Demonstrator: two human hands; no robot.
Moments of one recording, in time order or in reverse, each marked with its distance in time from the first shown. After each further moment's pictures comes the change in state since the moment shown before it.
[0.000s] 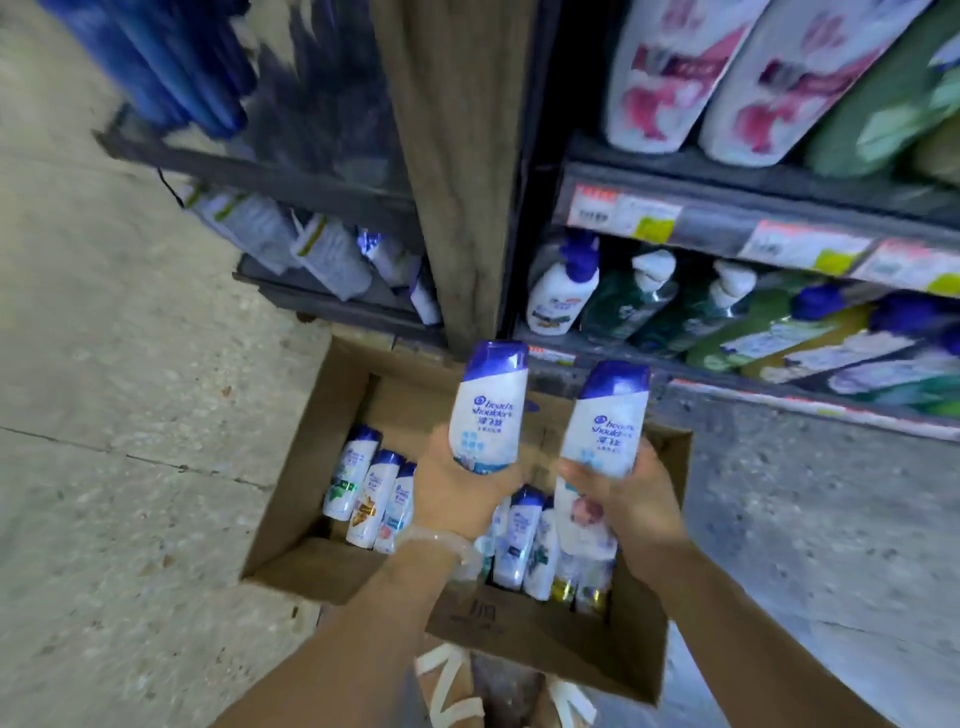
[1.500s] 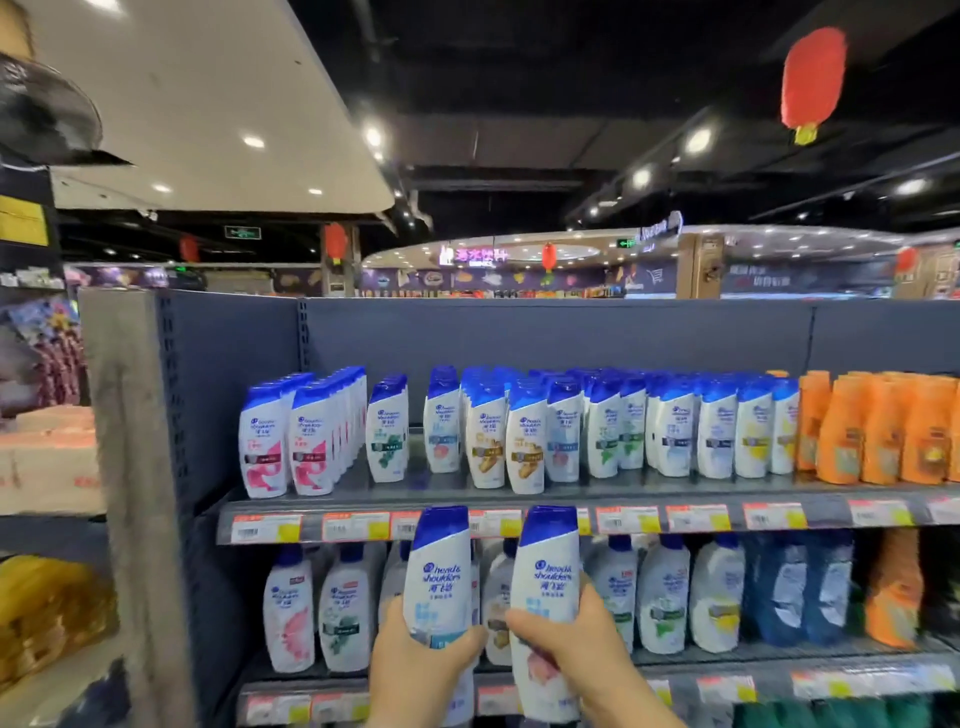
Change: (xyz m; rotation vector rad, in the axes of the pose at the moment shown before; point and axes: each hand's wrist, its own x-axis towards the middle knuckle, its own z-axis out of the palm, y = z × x) left_hand -0.448 0.515 0.119 -0.276 -0.020 0.743; right_hand -0.441 -0.442 -0.324 0.090 0.076 -0.846
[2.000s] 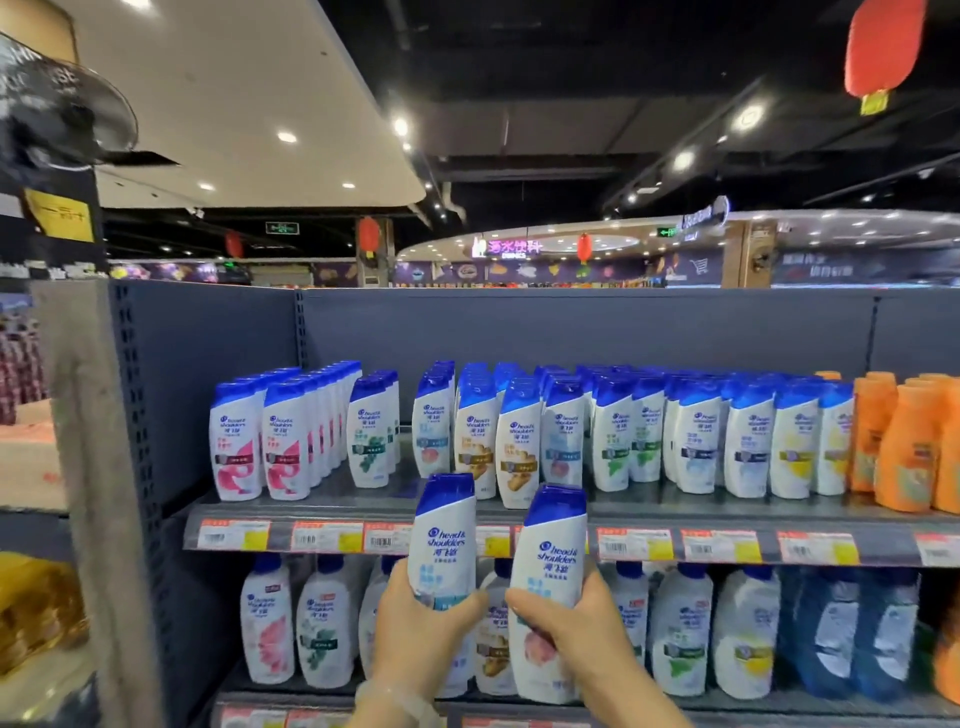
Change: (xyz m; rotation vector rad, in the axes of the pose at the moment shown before) left_hand 0.048 0.012 0.067 -0.024 0.009 0.087; right_hand 0.067 -0.010 -0.037 0.067 -0.050 -0.013
